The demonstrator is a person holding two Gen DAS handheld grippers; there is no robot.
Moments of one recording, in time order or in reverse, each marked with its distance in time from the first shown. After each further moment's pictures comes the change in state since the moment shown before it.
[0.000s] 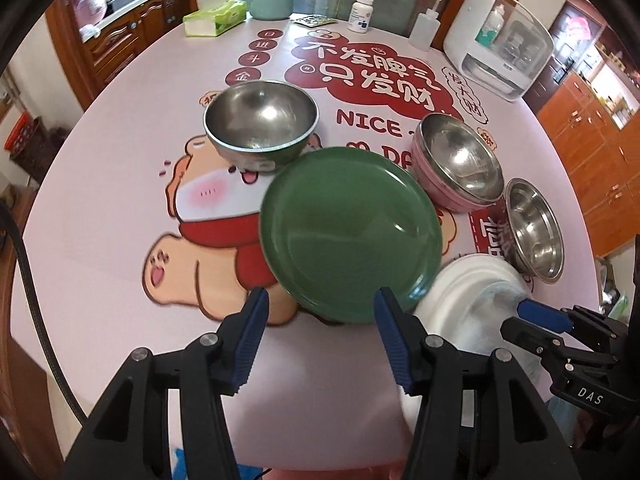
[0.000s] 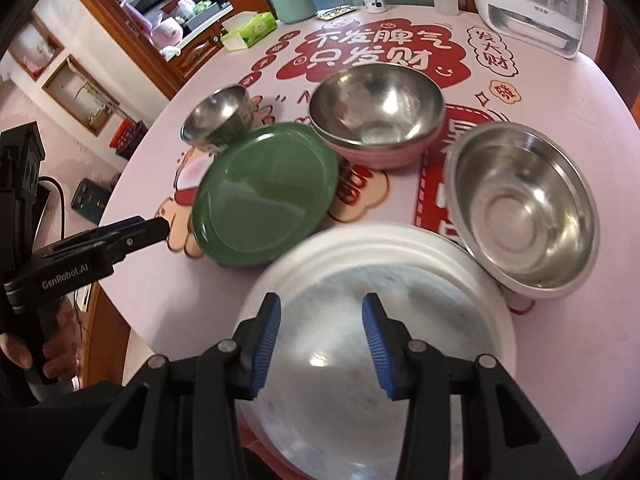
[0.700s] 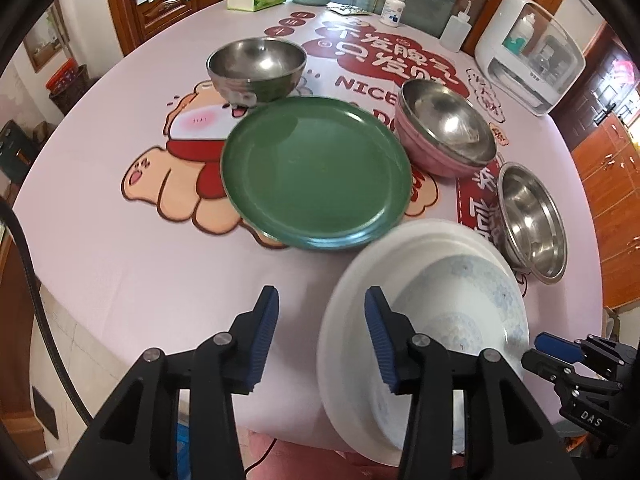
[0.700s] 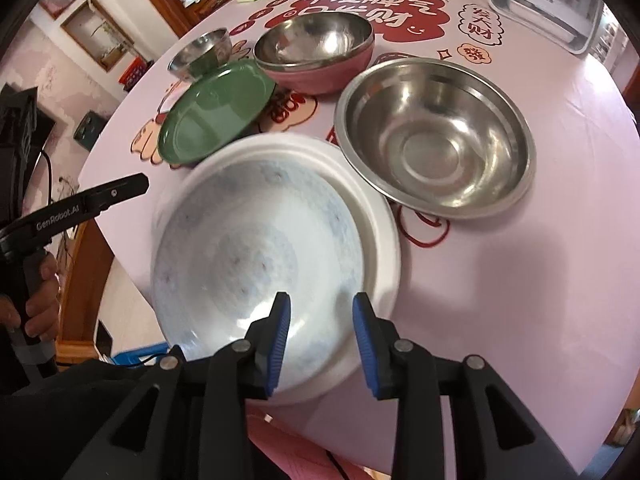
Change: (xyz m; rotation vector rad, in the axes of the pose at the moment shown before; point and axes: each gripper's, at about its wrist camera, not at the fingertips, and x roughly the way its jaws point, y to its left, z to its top) left arm 0.006 -0.069 -0.062 -0.198 -0.020 0.084; right arm -0.022 -0.088 -0.038 -0.168 0.154 -0.008
